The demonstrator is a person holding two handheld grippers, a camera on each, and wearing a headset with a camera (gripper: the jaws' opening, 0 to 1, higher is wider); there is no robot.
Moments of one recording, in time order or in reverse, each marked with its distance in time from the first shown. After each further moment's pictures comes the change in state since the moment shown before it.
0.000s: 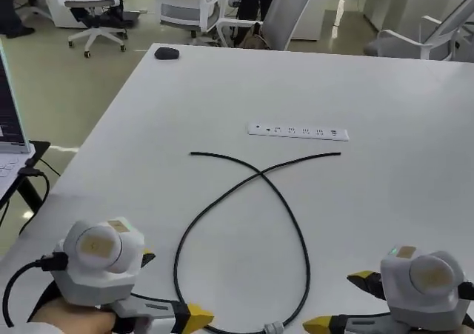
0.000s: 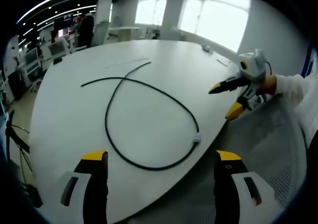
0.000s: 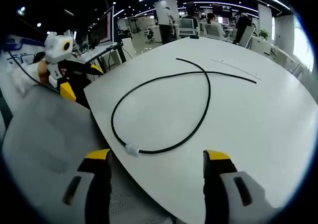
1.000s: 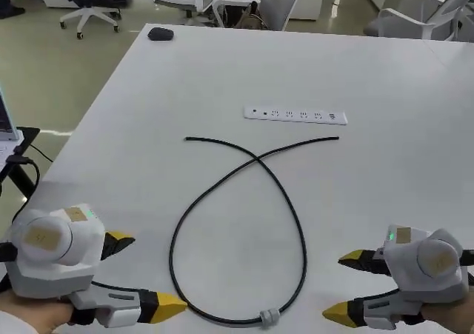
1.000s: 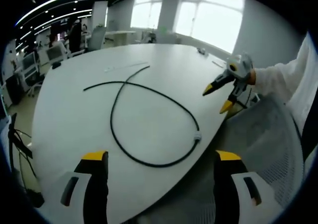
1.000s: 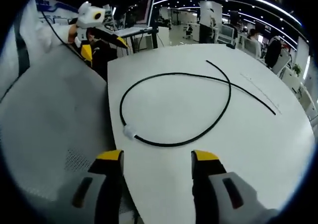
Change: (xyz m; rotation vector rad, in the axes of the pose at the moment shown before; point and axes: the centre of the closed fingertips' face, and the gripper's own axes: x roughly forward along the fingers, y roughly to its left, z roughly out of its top) left arm -0.020 0.012 0.001 0.015 -0.043 -0.026; right arm 0.008 -0.006 -0.006 -0.371 0.057 0.196
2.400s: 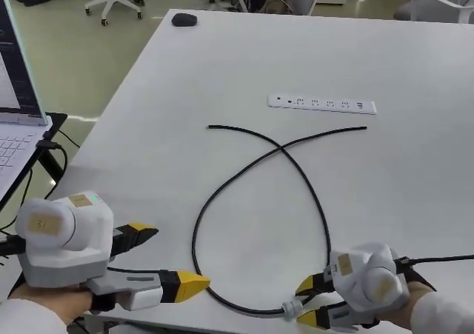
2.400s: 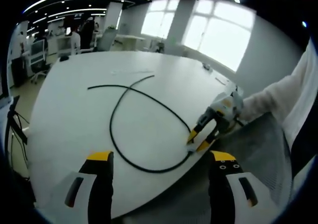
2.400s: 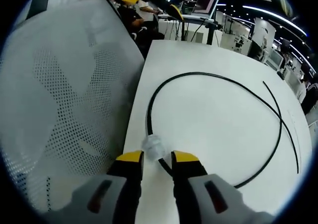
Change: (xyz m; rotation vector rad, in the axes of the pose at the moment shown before) left arm -0.007 -0.005 0.010 -0.128 -0.084 -0.008; right arm 0.093 0.050 -0.005 -0.339 0.073 0.244
